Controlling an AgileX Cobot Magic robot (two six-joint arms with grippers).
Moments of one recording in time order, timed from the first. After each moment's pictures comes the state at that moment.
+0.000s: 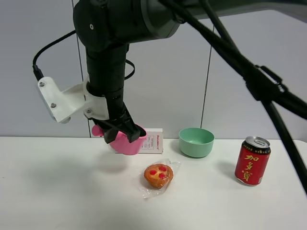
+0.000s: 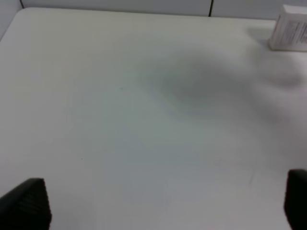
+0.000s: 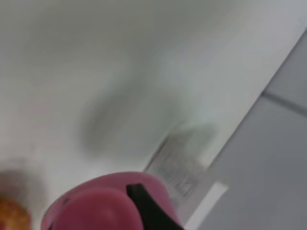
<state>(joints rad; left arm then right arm) 0.12 -0.01 -0.51 -0.10 1.05 0.01 0.93 2.26 -2.06 -0.25 1.05 -1.47</state>
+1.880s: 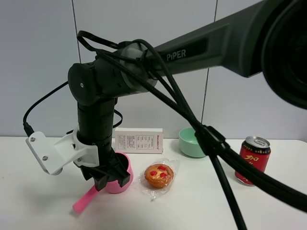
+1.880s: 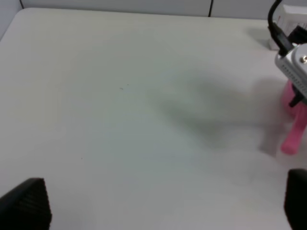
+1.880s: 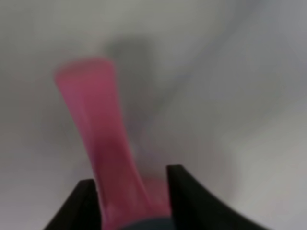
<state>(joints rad) 0.12 -0.01 -0.51 -0.10 1.05 0.01 0.94 2.40 -2.02 -0.07 0.98 -1.58</state>
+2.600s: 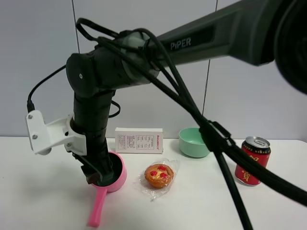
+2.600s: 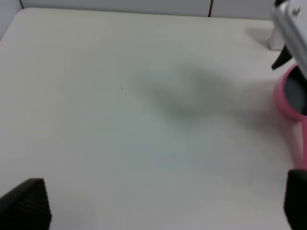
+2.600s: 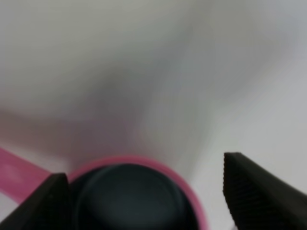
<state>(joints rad) 0.12 -0.01 -0.51 -0.10 1.05 0.01 0.95 2.34 -2.02 -0.09 0.86 -1.30</state>
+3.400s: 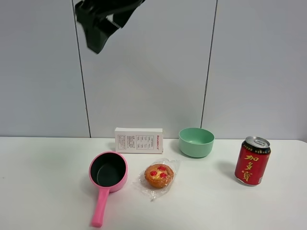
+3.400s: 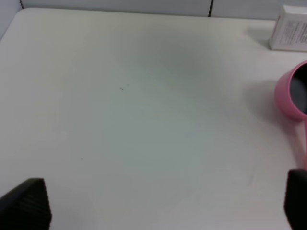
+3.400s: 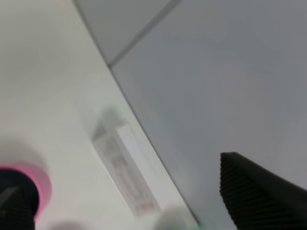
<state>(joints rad) 0.12 -0.01 -0.51 -0.10 1.05 0.01 0.95 1.84 -2.02 -0.35 1.03 -0.32</state>
